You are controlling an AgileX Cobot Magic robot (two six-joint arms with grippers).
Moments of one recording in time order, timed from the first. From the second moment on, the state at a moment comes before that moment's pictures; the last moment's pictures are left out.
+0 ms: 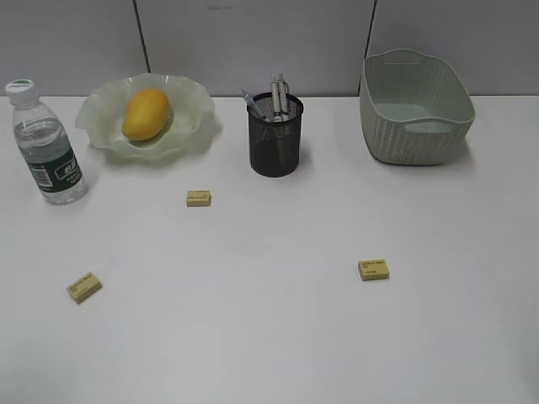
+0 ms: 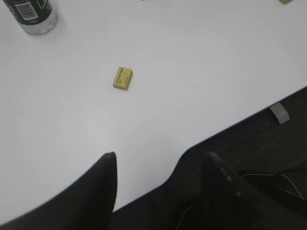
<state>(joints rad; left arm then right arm) -0.62 0.32 -0.53 0.08 1.07 -0.17 0.49 0.87 -0.77 -0.07 1.02 0.02</state>
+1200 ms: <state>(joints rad) -0.62 1.01 -0.70 0.19 0.92 -0.16 0.49 0.30 -0.53 -0.06 1.09 0.07</state>
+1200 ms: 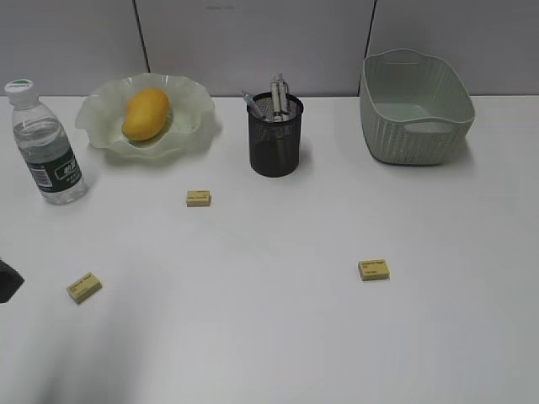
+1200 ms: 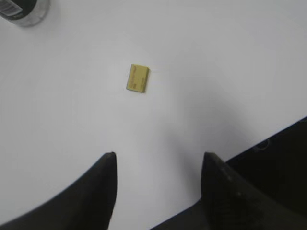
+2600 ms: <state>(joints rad) -0.38 1.85 -1.01 0.06 0.80 0.12 0.49 0.30 -0.53 -0.06 1.09 0.07</state>
